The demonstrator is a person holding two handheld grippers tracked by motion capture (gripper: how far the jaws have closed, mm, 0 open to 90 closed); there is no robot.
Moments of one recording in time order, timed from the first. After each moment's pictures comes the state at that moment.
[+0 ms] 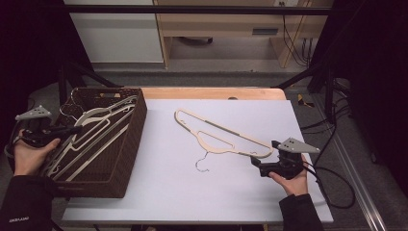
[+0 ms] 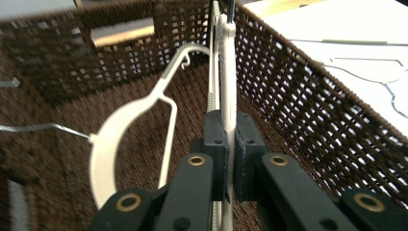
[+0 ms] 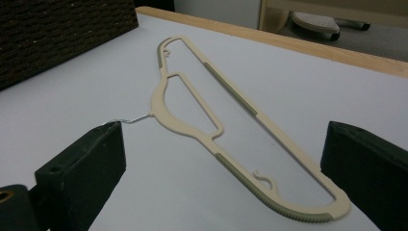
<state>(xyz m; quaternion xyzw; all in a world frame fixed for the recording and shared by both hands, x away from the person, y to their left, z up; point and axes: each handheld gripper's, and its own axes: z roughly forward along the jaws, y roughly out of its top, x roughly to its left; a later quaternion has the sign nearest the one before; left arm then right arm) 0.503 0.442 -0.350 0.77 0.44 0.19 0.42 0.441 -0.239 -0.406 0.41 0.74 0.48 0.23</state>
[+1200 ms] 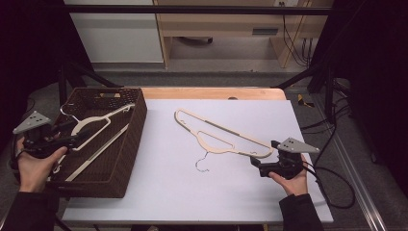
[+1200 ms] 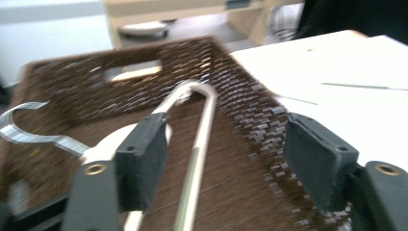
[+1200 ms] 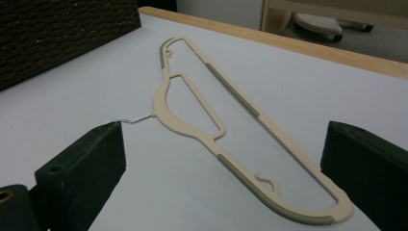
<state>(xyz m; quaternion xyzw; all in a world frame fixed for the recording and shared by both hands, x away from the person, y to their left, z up) 0.457 0.394 -0.328 0.72 0.44 0.27 0.47 0.442 -0.239 -0.406 0.40 0.75 0.48 0.23</state>
